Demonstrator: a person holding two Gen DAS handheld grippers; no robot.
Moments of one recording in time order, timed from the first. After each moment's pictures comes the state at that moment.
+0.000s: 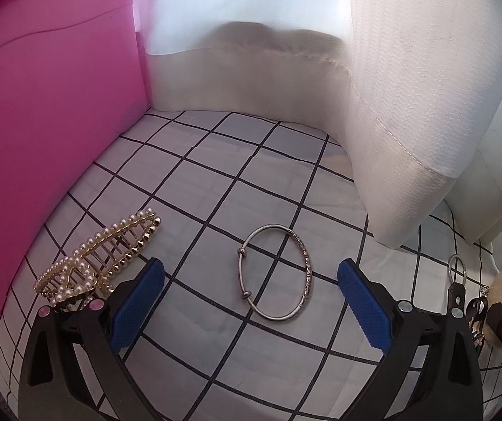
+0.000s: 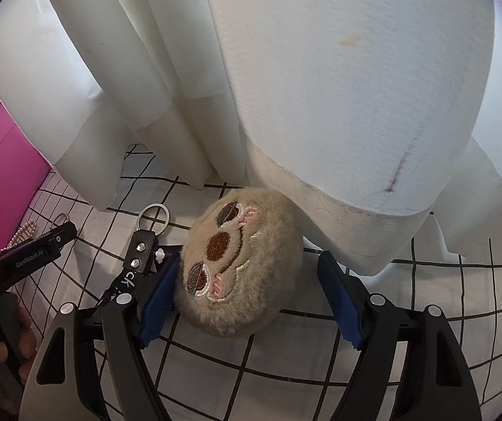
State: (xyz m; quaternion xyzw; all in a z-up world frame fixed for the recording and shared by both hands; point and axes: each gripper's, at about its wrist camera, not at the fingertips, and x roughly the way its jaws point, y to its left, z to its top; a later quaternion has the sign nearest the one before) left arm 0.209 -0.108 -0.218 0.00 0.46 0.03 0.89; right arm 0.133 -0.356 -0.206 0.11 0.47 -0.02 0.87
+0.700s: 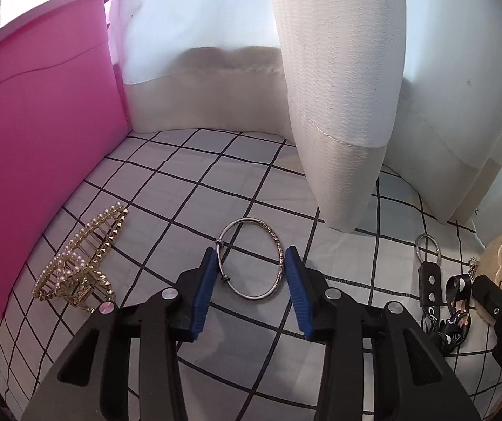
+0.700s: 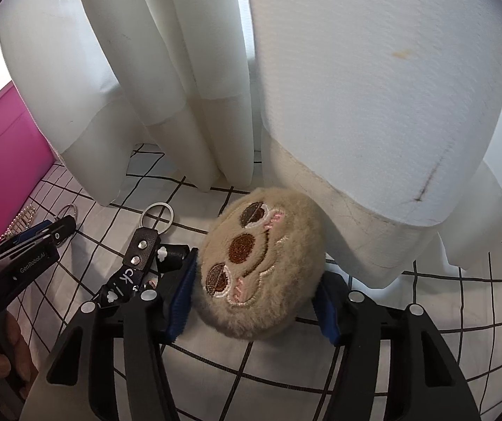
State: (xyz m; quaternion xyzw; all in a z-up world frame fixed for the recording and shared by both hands) left arm 0.182 -0.146 -0.209 0.04 0.43 0.00 0.90; right arm 0.126 -0.349 -0.208 0.09 0.45 -0.01 0.89
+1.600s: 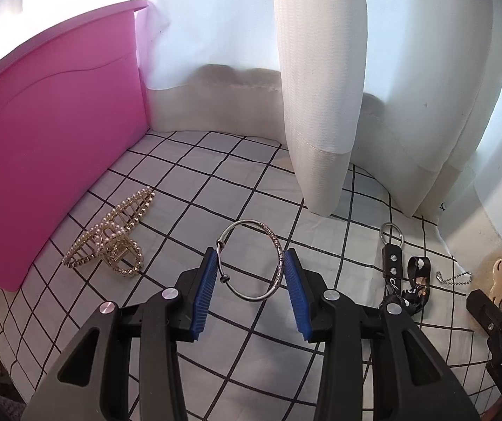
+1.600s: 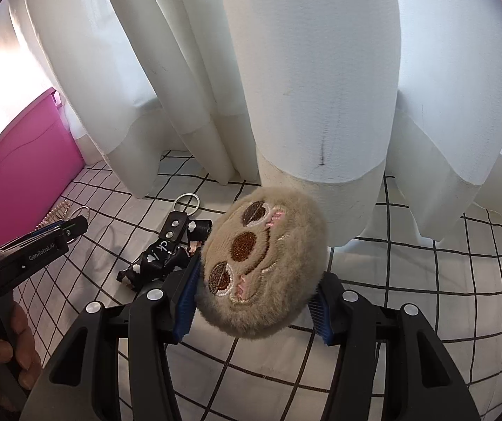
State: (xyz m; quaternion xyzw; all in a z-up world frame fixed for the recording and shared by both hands) left arm 0.135 -0.132 -0.171 0.01 0.42 0.00 0.91; right arm 0.066 -0.364 -0.170 0.11 0.43 0.02 0.90
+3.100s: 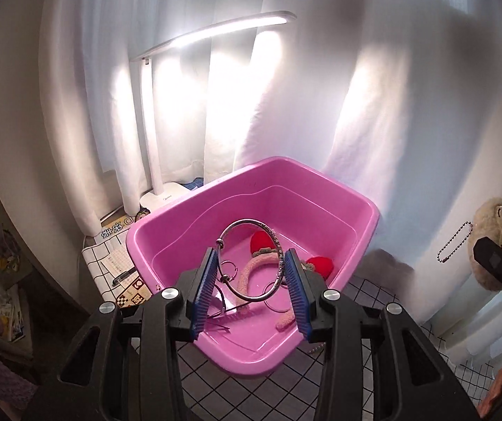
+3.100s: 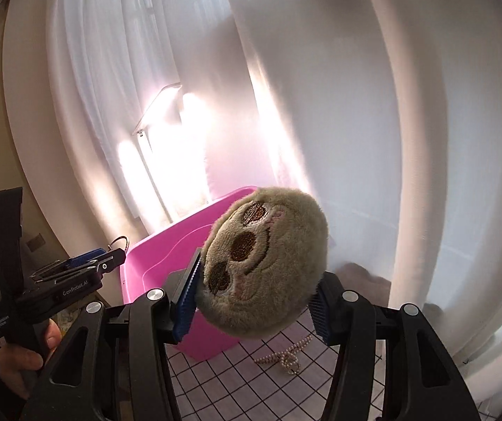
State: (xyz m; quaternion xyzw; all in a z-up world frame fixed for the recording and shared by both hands) left arm 0.084 0.147 0.059 -0.08 0.32 0.14 0.93; right arm 0.144 -0.097 0.080 0.05 0.30 0.31 0.90
